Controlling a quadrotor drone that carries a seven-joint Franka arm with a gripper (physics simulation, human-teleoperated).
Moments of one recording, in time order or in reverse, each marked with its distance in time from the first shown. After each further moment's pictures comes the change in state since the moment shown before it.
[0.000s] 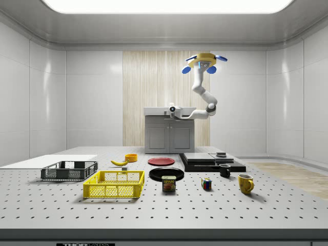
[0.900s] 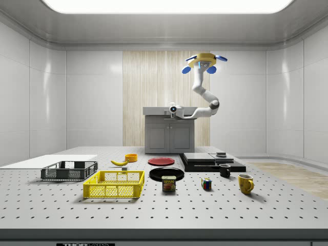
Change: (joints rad) arm -0.030 -0.077 -0.222 0.057 -0.226 -0.170 0.061
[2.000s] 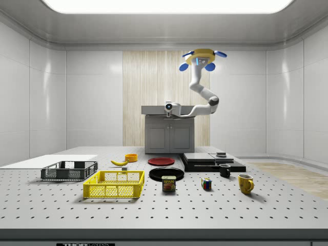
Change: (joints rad) arm 0.067 -0.052 -0.121 0.055 -0.090 -0.028 0.083
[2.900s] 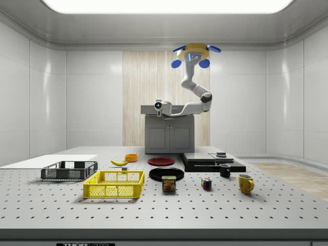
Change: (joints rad) arm 0.050 -0.047 -0.021 -0.005 -0.039 0.044 0.029
